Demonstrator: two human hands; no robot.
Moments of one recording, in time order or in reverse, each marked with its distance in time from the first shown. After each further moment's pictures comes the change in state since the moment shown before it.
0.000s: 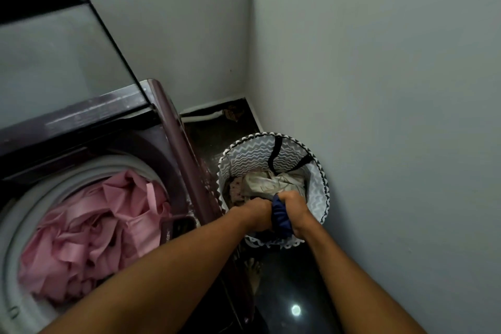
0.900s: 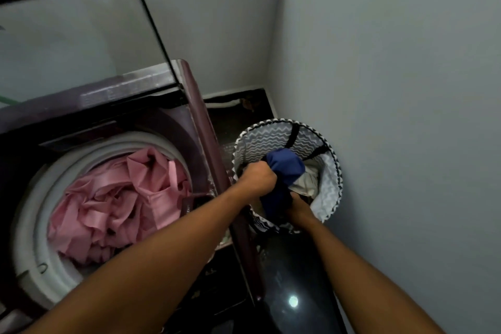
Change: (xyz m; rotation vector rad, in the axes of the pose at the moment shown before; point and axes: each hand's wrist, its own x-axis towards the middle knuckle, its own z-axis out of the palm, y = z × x) left_hand -0.021 -0.008 -0.041 -0.386 0.286 -0.240; right_hand 0.049 0.070 0.016 -0.692 -0.150 -0.067
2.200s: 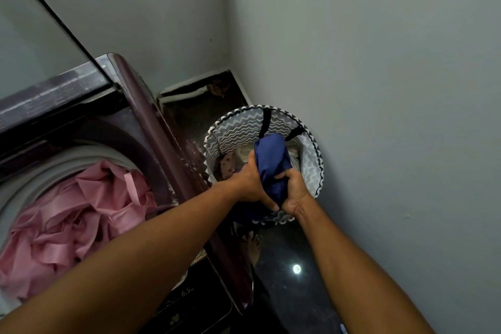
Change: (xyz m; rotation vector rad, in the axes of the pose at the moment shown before) left_hand 0.034 -0.008 0.040 0.084 -0.254 0.182; right_hand -0.022 -0.020 -0.027 1.522 0.004 0.168
